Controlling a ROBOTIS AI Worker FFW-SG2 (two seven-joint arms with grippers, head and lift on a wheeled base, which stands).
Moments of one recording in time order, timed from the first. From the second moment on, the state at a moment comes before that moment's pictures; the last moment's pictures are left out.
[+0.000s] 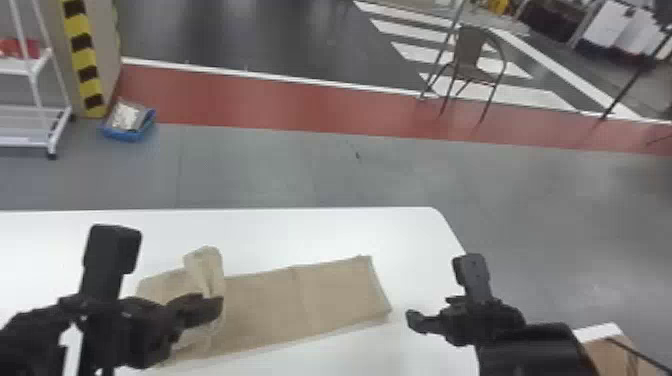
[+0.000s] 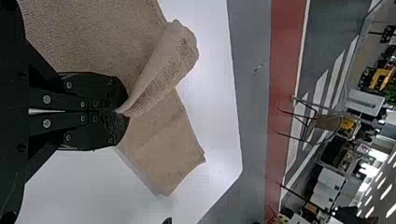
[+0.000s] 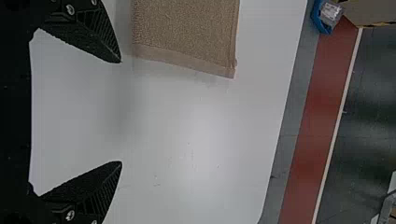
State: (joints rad) left arm 0.10 0.06 -0.23 -2.04 0.08 1.08 -0.48; right arm 0.11 -0.10 -0.40 -1.68 0.48 0.70 0.64
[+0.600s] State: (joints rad) left arm -0.01 0.00 -0.48 -1.82 0.06 0.95 -0.24; right arm 0.12 -0.12 -0.40 -1.65 0.45 0.66 0.64
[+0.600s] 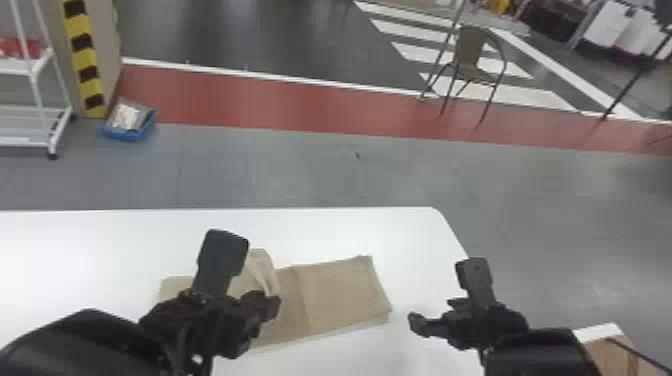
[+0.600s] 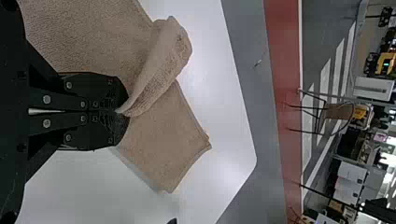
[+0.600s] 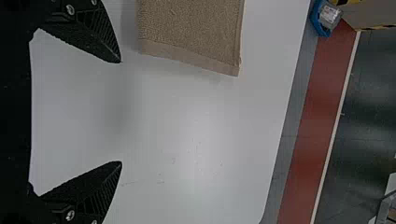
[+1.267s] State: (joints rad) left arm -0.06 0.00 -0.63 -1.65 0.05 0.79 -0.12; right arm 0.11 -0.13 -0.38 -1.63 0.44 0.64 0.64
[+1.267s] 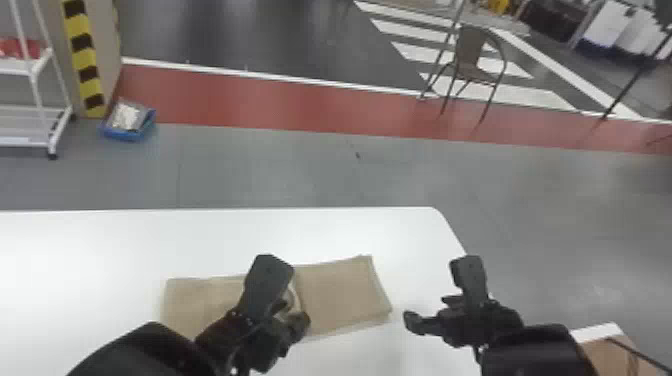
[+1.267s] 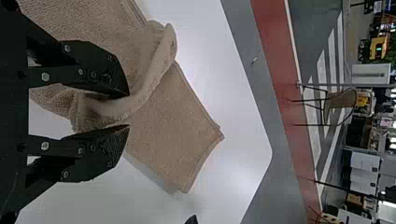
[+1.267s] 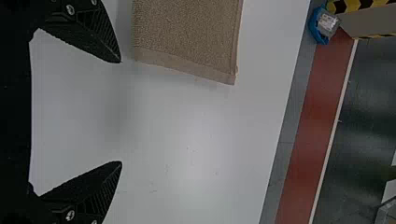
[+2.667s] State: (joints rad) left arm 0.17 0.01 0.06 -1.68 0.19 0.34 -0.15; right arm 0.19 -0.25 -0.11 -1.81 0.89 0.03 0.75
